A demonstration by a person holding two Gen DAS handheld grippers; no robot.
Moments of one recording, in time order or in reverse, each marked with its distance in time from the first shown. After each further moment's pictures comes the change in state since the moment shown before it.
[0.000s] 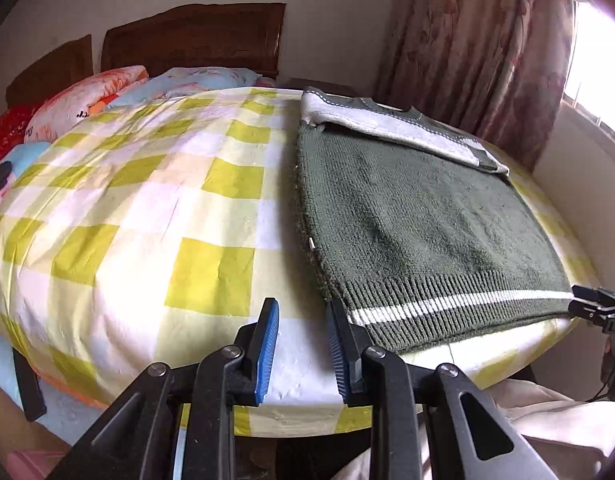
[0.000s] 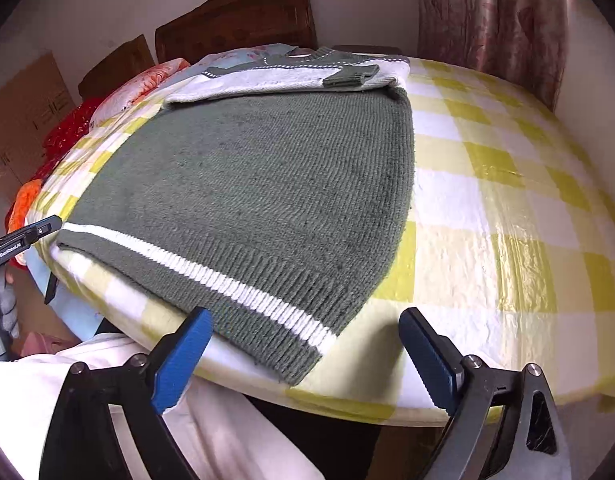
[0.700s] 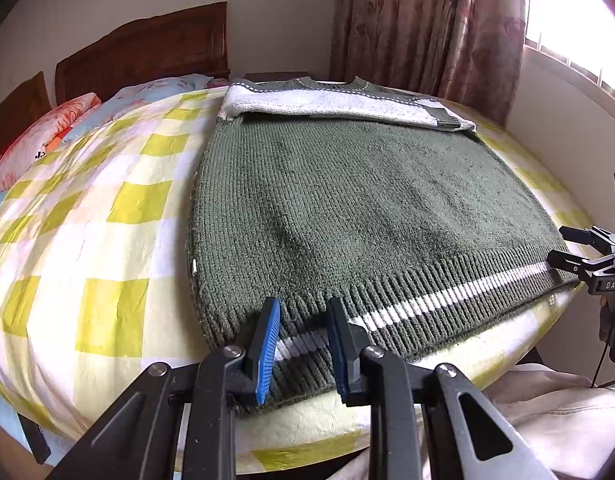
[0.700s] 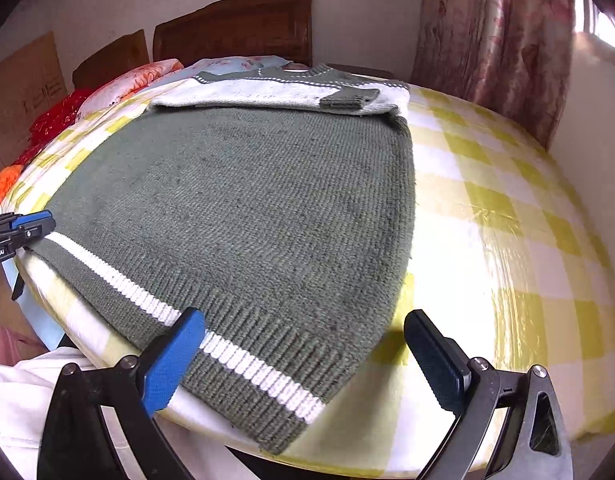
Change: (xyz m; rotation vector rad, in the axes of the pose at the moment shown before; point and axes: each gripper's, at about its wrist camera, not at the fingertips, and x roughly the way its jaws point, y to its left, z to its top) left arm 0.041 -0.071 0.003 0.203 0.037 -0.001; right arm 0.022 0.002 0.018 -0.064 -0.067 -0.125
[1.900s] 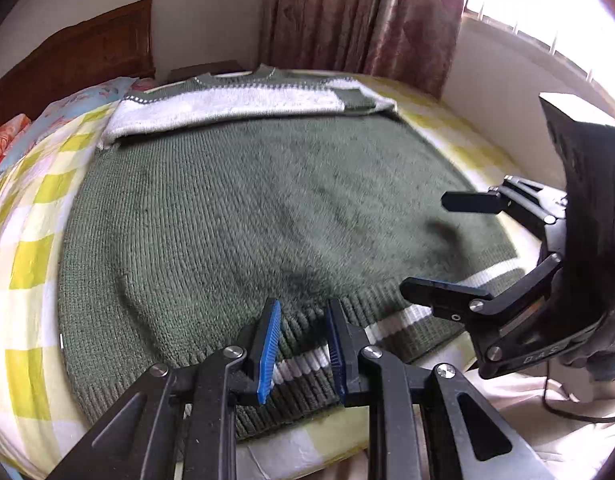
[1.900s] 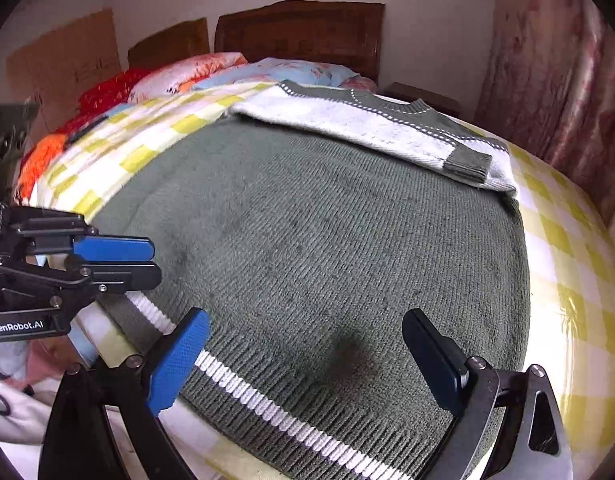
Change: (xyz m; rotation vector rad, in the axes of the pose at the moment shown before) left arm 0.031 -0.078 0.034 0.144 0.075 -0.179; right arm 0.023 0.095 0.051 -0.219 -0.009 0.103
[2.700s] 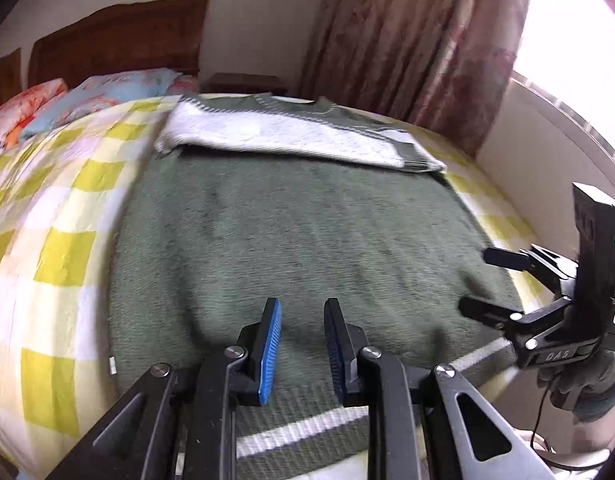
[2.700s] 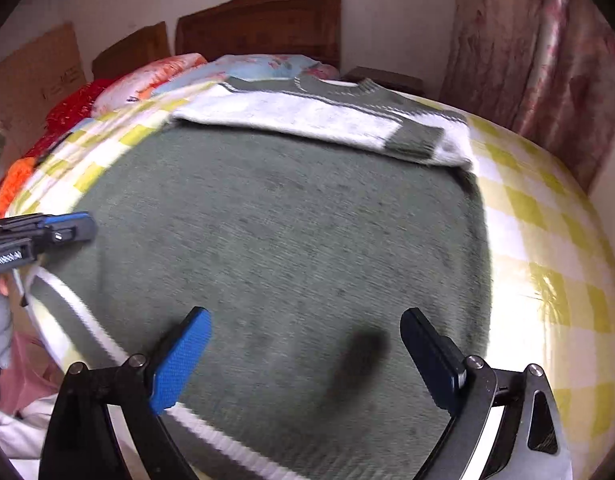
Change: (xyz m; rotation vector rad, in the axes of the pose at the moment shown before) left arm -0.015 0.048 0.019 -0.158 -0.104 -0.015; right arm 0.005 -0.038 0.009 0.121 -0.007 -0.009
